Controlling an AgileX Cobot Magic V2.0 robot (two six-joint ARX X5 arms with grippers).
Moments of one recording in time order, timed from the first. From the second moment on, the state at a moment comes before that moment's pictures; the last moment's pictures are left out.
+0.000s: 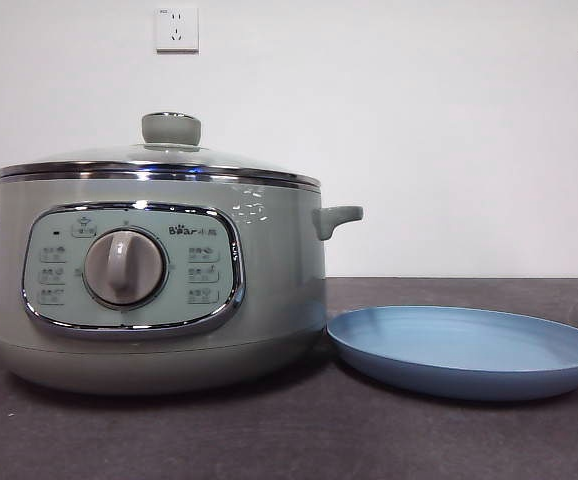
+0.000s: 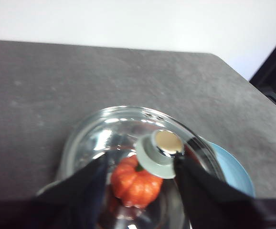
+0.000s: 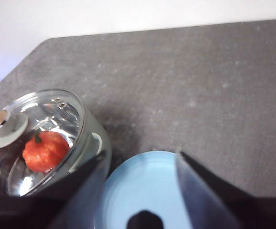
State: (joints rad) left arm 0.00 0.78 0.86 -0.46 0.58 -0.12; right arm 0.10 0.81 0.90 -0.52 -0.37 0.09
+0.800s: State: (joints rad) left arm -0.44 1.33 1.23 -0.57 0.21 0.01; right arm 0.10 0.83 0.90 -0.54 -0.37 0.09
